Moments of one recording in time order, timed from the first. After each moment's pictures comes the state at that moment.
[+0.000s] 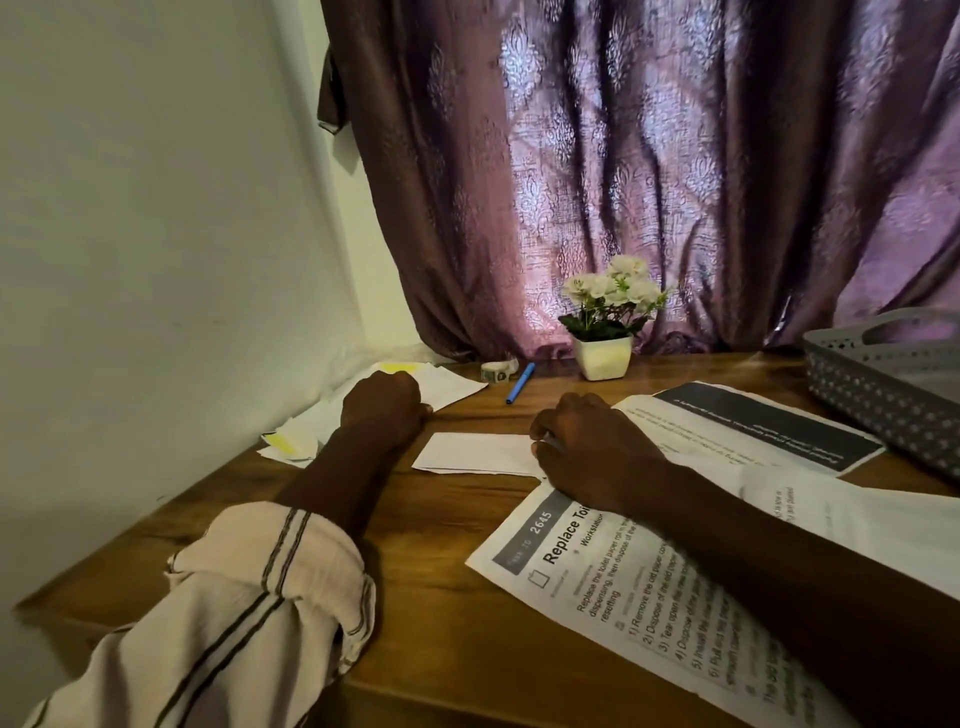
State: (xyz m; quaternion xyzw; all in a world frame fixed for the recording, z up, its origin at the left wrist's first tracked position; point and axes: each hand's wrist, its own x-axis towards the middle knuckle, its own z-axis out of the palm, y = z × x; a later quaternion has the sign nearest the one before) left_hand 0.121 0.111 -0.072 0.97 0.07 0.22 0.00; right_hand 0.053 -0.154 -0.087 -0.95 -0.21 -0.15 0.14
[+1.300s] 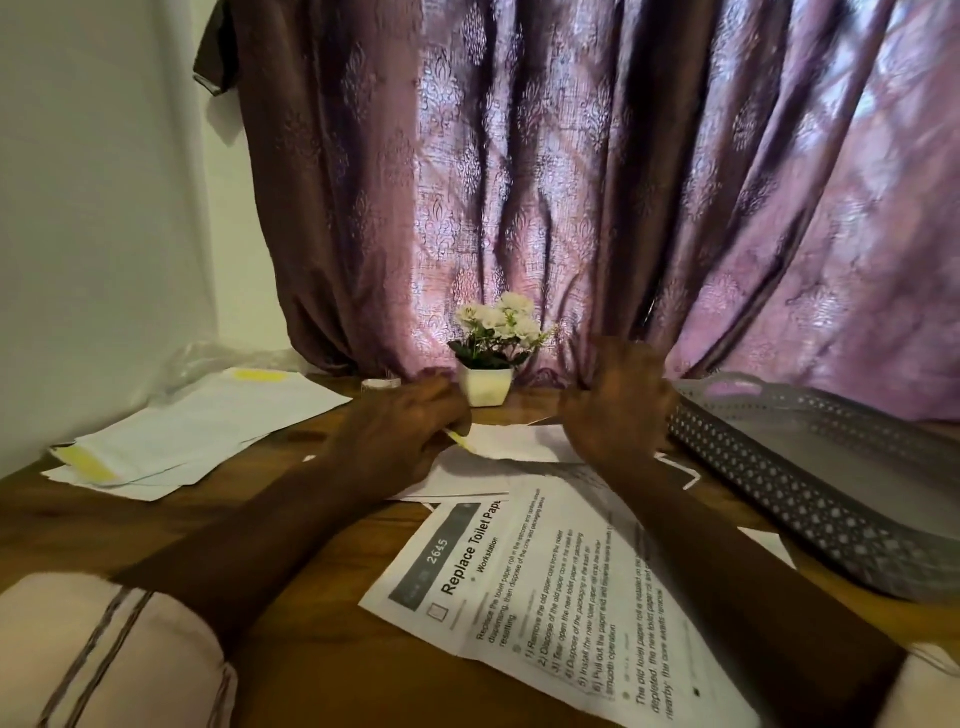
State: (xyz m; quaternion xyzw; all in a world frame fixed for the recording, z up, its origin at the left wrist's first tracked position) left_hand 0.083 0.004 -0.071 0.81 -0.43 0.39 0.10; right_hand 0.068 -0.241 -0.056 -0.85 0.09 -0.47 0.23
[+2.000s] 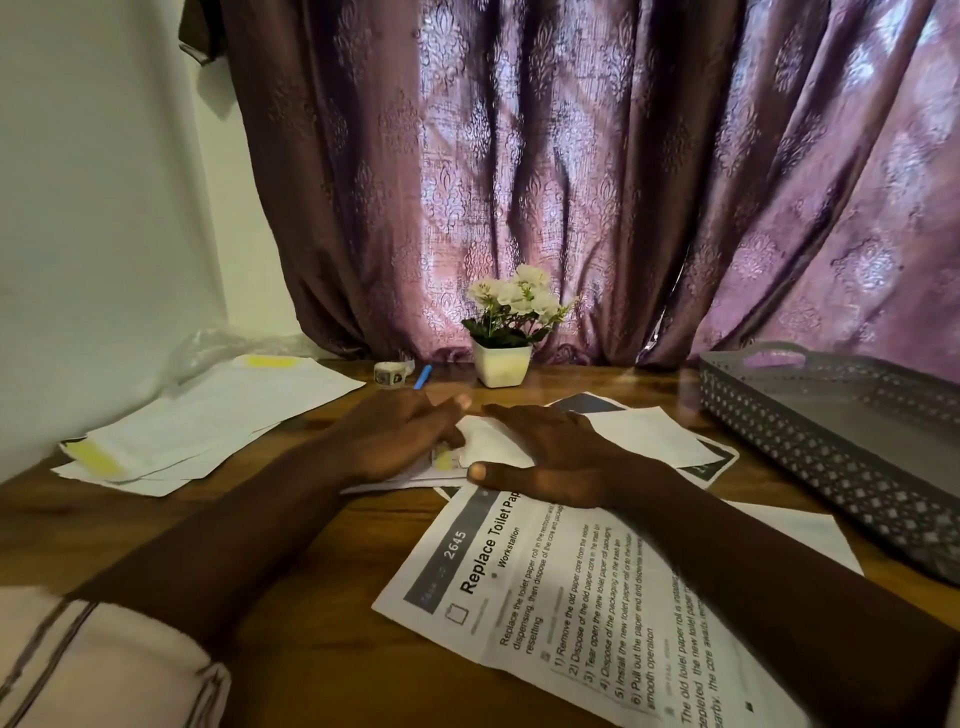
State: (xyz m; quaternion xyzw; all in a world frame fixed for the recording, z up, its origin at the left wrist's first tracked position) left_hand 0.084 0.015 -0.063 0.92 -0.25 0.06 0.28; right_hand 0.074 -0.219 -0.087 -0.97 -0.20 -0.04 0.13
